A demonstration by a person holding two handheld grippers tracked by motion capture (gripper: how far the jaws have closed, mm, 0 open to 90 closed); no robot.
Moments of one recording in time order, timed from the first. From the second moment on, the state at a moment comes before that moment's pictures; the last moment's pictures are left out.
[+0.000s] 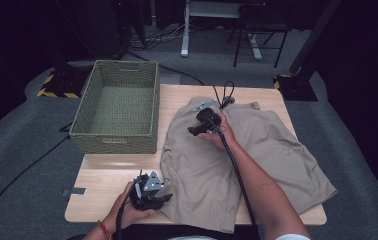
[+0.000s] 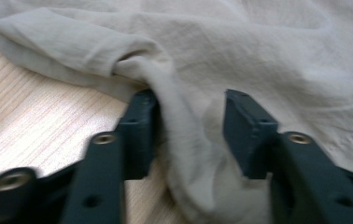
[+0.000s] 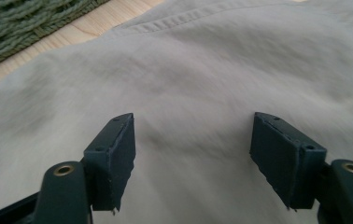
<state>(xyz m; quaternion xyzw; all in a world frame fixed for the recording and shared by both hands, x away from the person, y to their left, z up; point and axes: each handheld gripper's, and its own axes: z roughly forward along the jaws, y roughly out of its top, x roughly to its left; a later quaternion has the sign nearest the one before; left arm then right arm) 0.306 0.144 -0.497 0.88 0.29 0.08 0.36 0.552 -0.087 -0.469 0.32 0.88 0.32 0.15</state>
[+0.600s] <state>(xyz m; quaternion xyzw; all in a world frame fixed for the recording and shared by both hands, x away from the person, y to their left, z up) 0.303 0.139 -0.497 0.89 0.26 0.08 0.36 0.569 -0.025 -0.479 0.34 0.86 0.35 0.12</state>
